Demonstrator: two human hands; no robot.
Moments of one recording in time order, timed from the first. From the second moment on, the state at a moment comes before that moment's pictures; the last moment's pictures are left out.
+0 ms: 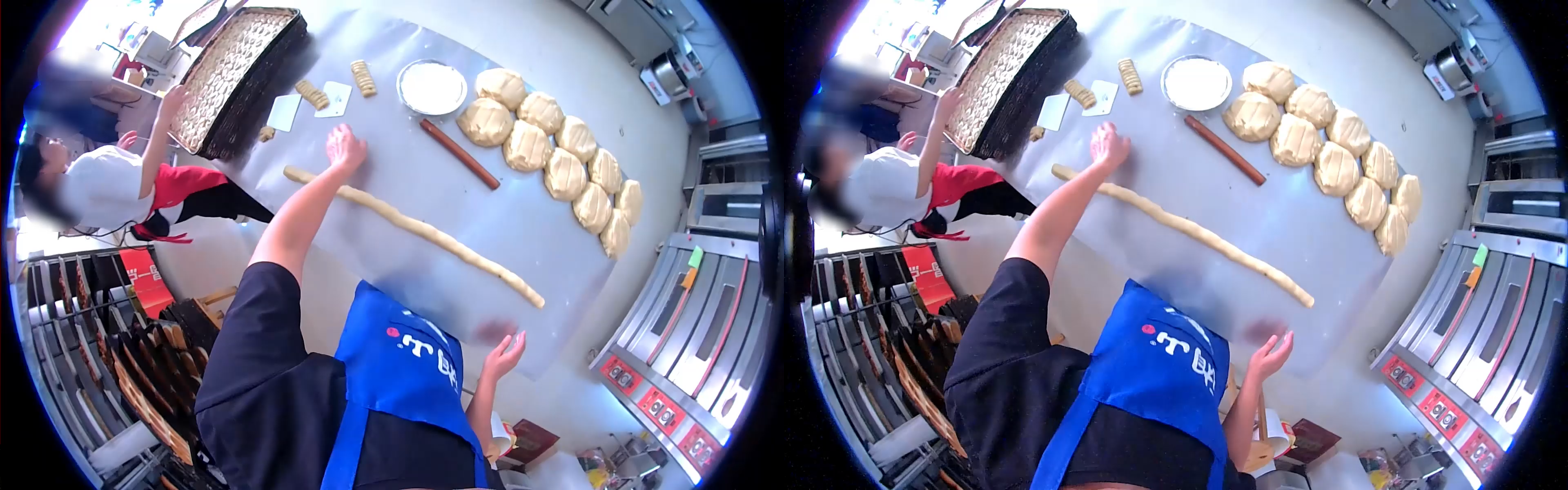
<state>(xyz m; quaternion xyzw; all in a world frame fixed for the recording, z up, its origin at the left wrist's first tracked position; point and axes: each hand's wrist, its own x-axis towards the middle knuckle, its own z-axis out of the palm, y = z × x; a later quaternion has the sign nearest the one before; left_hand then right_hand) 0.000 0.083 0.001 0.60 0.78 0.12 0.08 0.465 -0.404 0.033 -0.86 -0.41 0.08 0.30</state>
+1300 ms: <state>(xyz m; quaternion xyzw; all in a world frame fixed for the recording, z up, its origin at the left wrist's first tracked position) -0.049 0.240 -0.004 0.64 0.75 -0.15 -0.01 0.416 -0.390 0.074 -0.90 -0.28 0.12 0.31</state>
